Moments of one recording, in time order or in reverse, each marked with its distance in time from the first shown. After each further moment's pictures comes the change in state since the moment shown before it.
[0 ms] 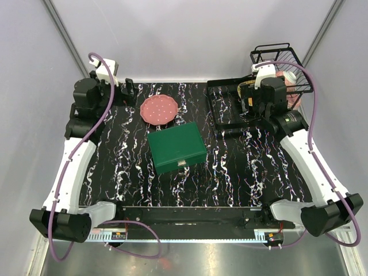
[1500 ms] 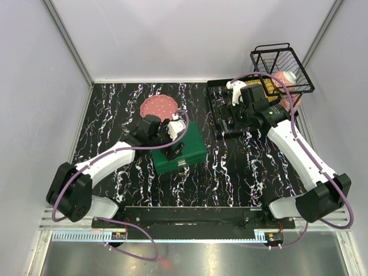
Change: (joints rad) left arm -0.409 0.209 -0.444 0.143 0.243 0.298; right arm 0.069 0.133 0.017 -0.258 -0.406 0.087
